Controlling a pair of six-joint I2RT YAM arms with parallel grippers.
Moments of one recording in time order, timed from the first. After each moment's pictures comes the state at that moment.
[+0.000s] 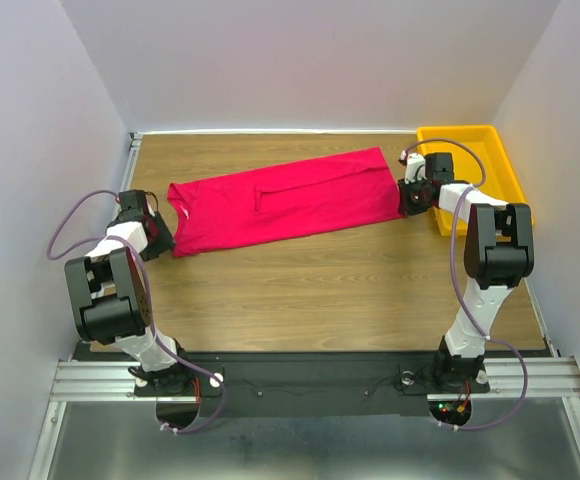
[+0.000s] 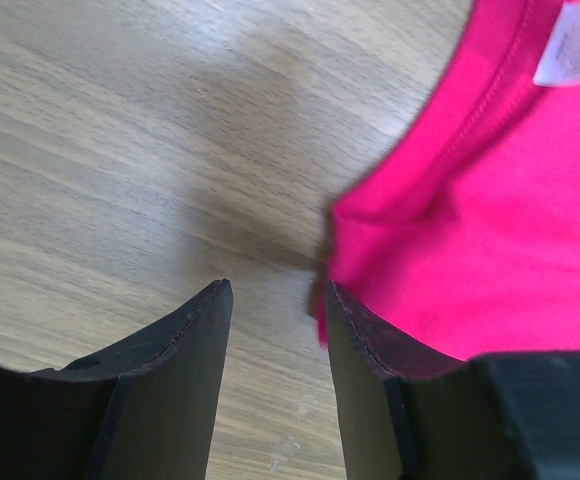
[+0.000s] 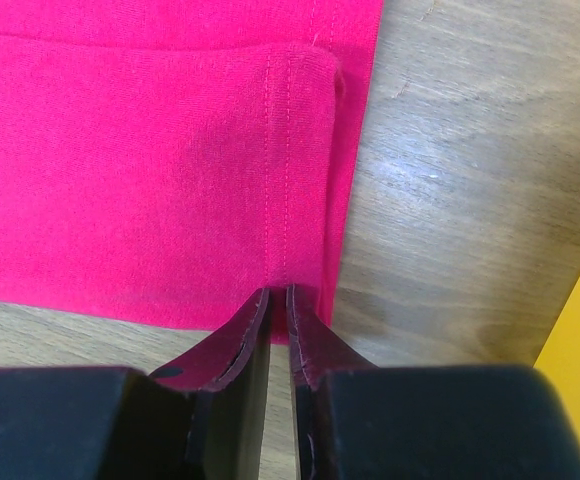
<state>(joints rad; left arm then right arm) 0.24 1.57 0.89 -0.34 -0.03 -0.26 -0.02 1.96 1.30 -0.26 -0.24 -0.25</state>
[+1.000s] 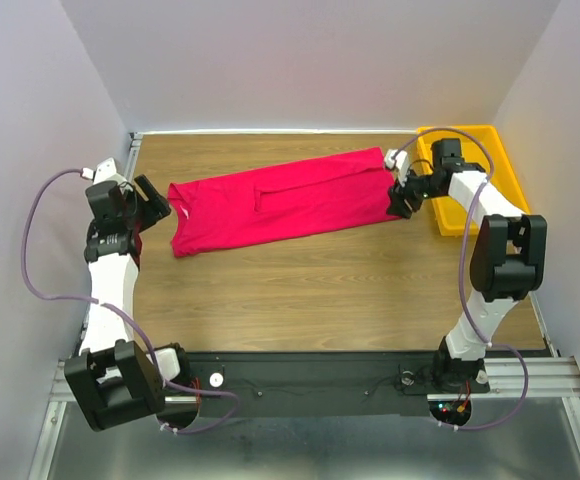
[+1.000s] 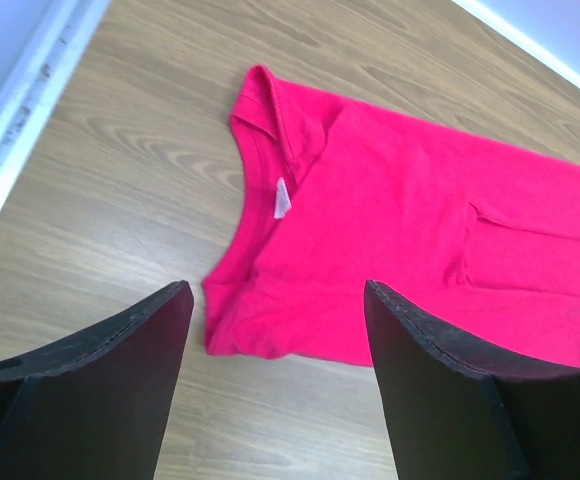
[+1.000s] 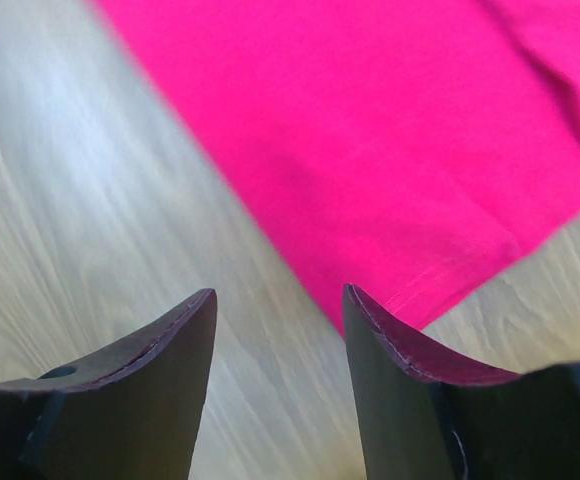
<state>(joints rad) 0.27 1.12 0.88 -0.25 0.14 -0.33 -0.02 1.85 1.43 -0.62 -0.73 -0.89</state>
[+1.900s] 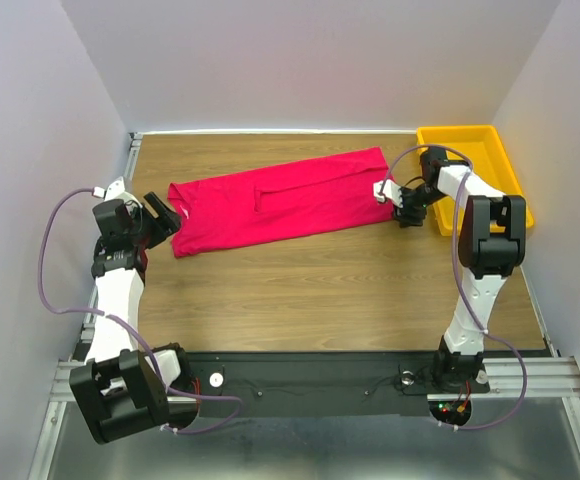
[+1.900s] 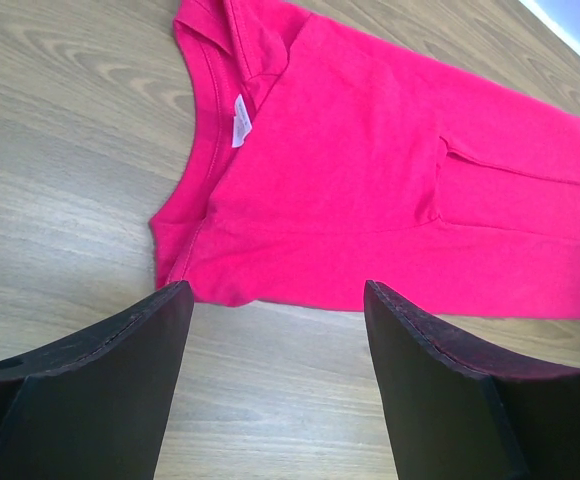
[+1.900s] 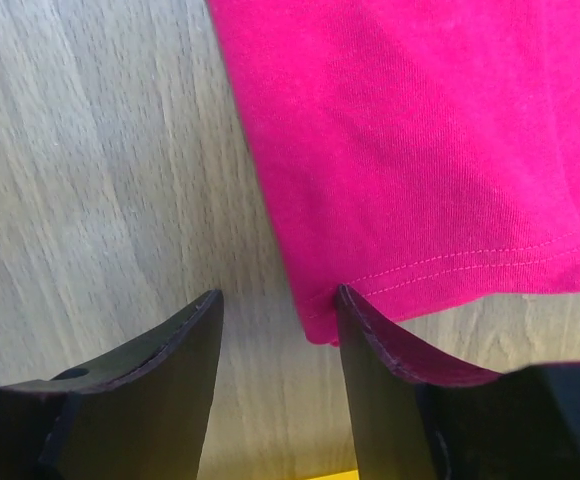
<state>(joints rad) 0.28 1.05 0.73 -0.21 0.27 -0.39 -0.01 2.07 1.55 -0.85 -0.49 -1.54</state>
